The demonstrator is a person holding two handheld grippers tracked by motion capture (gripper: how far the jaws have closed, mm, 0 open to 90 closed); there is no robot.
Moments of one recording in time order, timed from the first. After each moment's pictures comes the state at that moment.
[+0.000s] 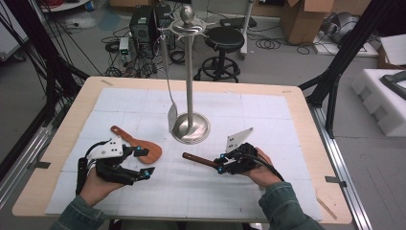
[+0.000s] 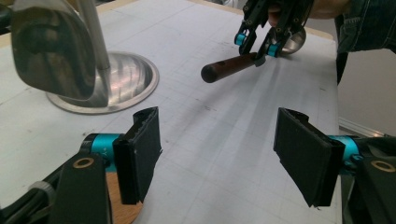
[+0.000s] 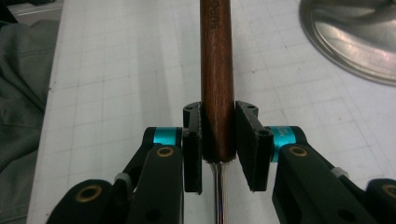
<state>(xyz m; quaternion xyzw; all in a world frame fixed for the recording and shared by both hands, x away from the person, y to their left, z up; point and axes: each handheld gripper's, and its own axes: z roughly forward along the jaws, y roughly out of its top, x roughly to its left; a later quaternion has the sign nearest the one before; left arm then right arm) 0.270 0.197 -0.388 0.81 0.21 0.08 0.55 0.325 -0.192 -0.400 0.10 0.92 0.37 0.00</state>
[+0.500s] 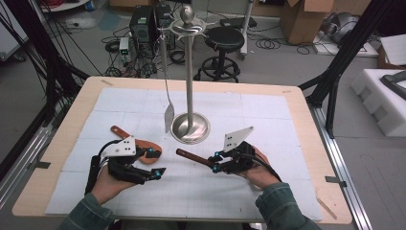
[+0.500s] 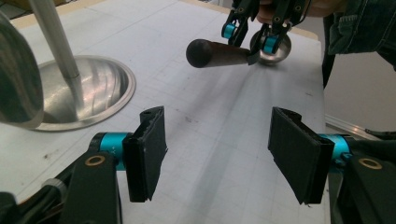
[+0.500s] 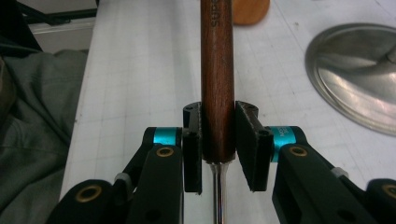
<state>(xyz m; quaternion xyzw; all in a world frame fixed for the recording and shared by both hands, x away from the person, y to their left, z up) 0.276 0.170 -0.386 0.81 0.19 0.05 0.55 0.317 -0.179 -0.383 0.08 0.91 0.42 0.01</state>
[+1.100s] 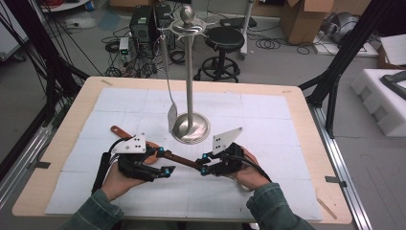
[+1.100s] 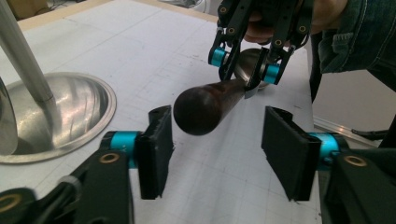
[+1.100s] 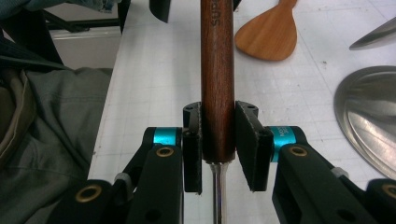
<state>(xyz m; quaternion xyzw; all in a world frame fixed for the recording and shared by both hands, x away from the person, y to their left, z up) 0.281 0.149 -0.380 0.81 0.17 0.04 0.55 0.310 -0.150 -0.376 0.05 0.90 0.44 0.00</state>
